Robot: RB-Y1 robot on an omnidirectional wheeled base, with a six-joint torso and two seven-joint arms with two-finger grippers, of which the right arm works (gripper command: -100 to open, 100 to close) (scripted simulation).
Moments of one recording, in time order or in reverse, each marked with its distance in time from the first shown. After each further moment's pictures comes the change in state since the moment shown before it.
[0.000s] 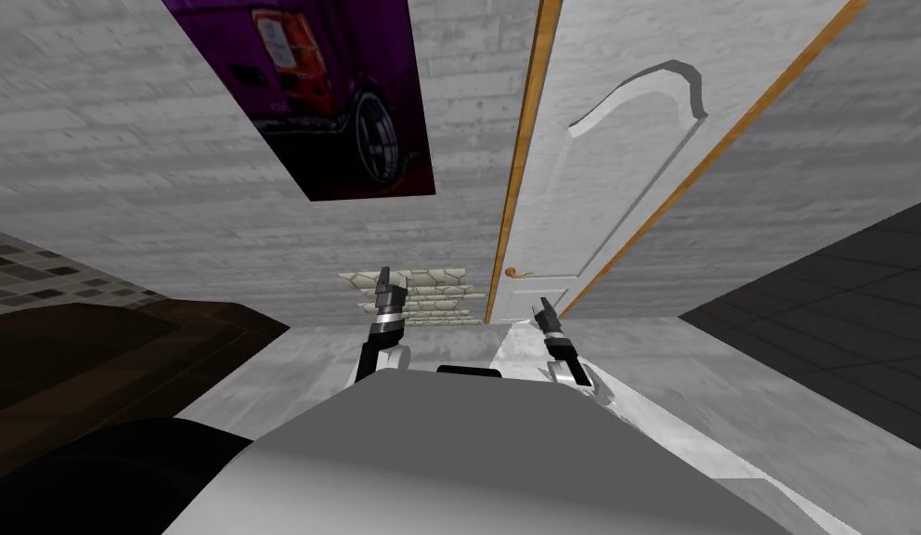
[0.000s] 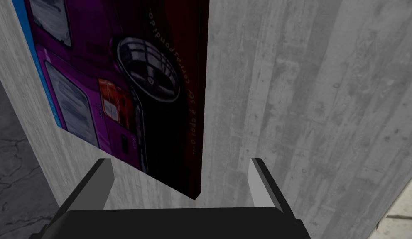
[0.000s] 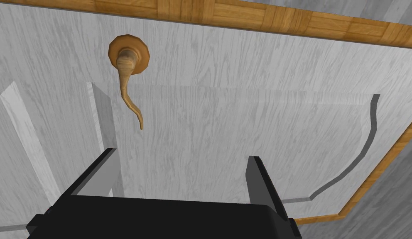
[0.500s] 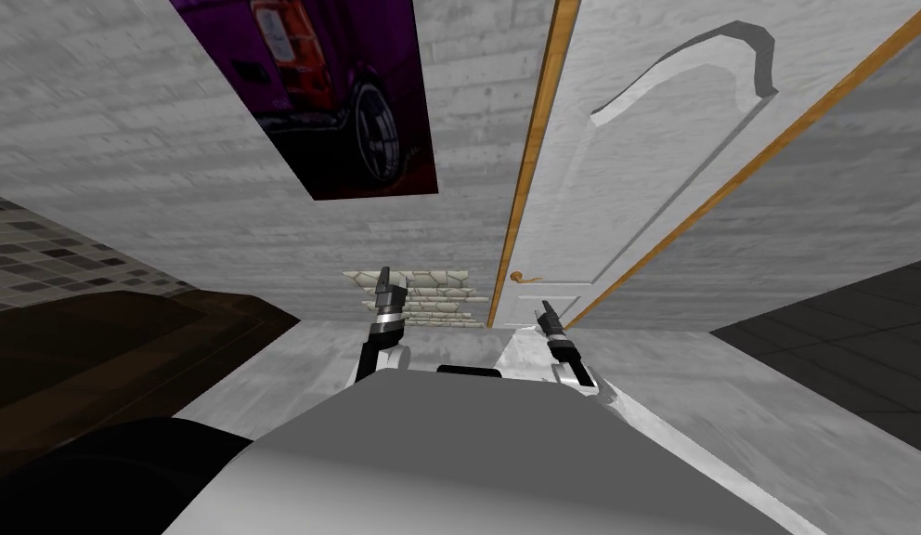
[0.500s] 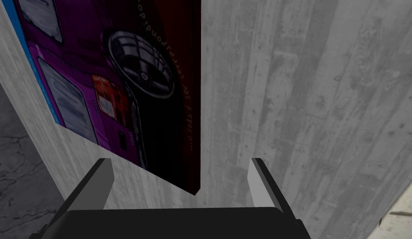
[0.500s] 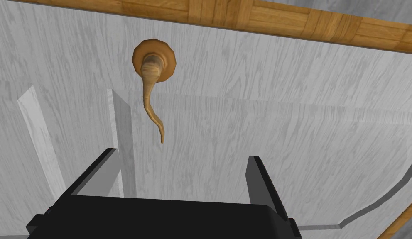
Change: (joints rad) arm -0.041 -0.034 0.002 0.130 0.001 -0.011 -0.017
